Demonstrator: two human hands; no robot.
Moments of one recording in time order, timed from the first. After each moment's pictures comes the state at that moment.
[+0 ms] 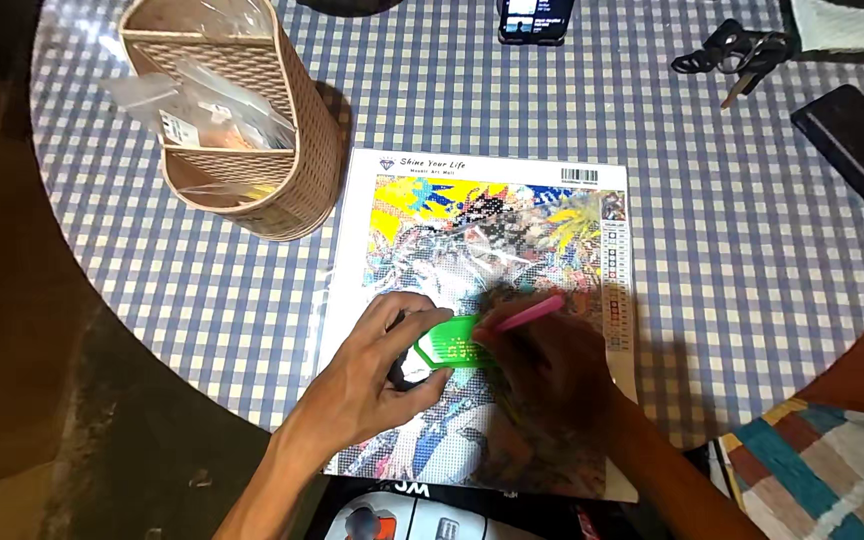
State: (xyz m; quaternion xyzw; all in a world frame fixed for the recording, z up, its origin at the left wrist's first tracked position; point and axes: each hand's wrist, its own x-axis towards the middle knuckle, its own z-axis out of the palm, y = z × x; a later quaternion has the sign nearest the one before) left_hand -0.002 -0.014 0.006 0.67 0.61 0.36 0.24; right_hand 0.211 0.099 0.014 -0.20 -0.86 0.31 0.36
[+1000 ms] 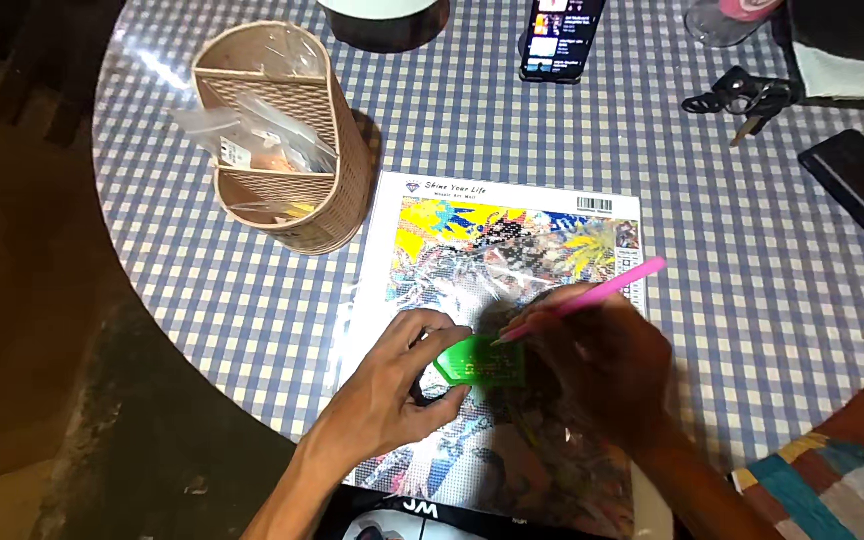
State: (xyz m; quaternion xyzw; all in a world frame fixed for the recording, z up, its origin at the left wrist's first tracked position) left_hand -0.002 -0.013 0.004 0.67 0.59 0.37 0.24; right_hand 0.204 0.111 0.038 -0.24 -0.76 0.44 0.42
